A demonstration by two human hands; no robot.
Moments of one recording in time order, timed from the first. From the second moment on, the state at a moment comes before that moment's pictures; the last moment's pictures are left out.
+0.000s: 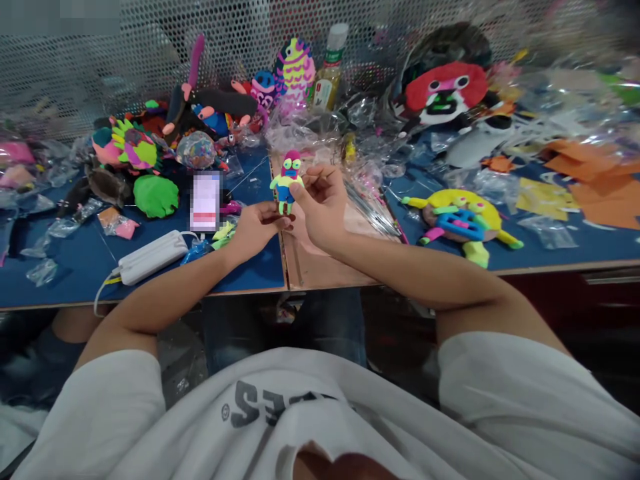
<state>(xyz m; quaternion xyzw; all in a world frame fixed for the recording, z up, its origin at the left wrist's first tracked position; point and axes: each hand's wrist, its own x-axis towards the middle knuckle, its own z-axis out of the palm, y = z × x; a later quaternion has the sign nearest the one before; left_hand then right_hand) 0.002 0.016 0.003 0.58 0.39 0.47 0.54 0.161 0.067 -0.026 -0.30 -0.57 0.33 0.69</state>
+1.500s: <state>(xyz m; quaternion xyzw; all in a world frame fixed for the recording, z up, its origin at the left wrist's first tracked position) -0.002 0.044 -0.005 0.74 0.45 0.38 0.33 0.220 0.064 -0.031 -0.27 -0.69 0.45 0.50</state>
